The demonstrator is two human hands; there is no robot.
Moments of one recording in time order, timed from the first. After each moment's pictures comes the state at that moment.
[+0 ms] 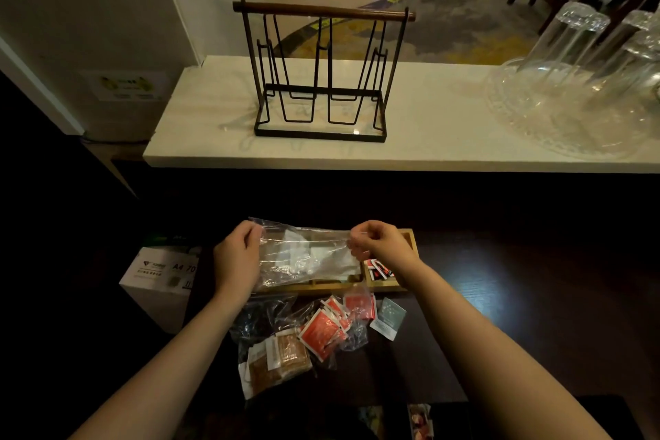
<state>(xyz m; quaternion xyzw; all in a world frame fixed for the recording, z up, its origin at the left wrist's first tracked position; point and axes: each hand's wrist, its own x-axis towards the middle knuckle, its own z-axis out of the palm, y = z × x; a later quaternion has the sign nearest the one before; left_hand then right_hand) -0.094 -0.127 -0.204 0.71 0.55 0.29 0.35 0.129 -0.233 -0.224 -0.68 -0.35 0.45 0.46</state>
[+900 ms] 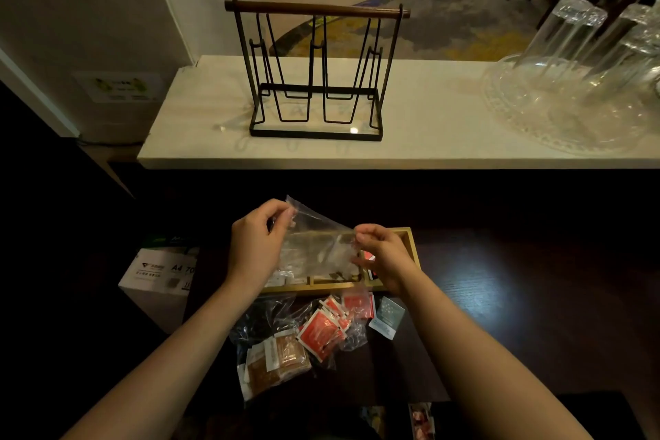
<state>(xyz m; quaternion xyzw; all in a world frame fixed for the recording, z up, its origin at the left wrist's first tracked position) -0.064 -0.139 -0.156 0.79 0.42 0.33 0.31 0.130 -0.234 -0.254 -0.61 -0.18 0.52 0.58</state>
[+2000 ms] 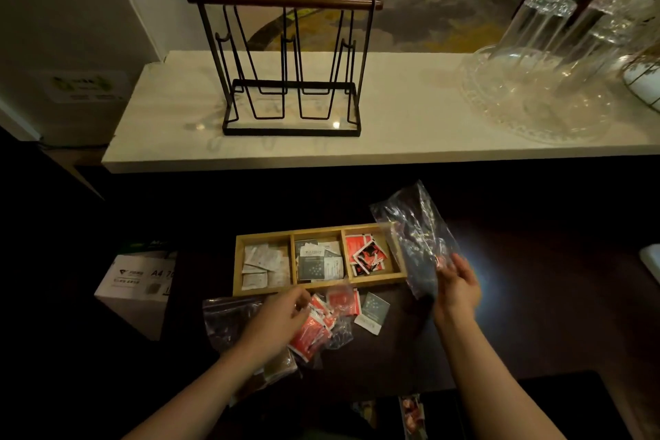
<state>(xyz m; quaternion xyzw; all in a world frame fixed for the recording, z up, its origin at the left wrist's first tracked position) -0.068 -0.202 -0.249 0.83 0.41 -0.04 0.38 0.182 -0.336 -0.276 -0.60 0.18 0.19 0.76</state>
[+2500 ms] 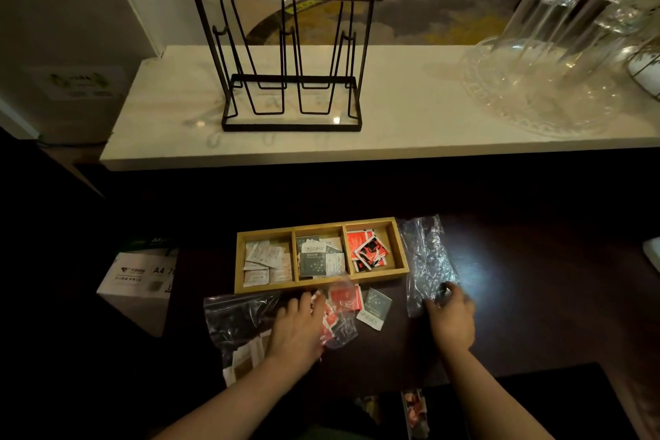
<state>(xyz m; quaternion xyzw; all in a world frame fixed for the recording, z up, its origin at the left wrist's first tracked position) -0.057 -0.233 -0.290 0.92 0.33 -0.18 0.10 0.156 -0.374 -0.311 -0.95 -0.03 0.20 0.26</state>
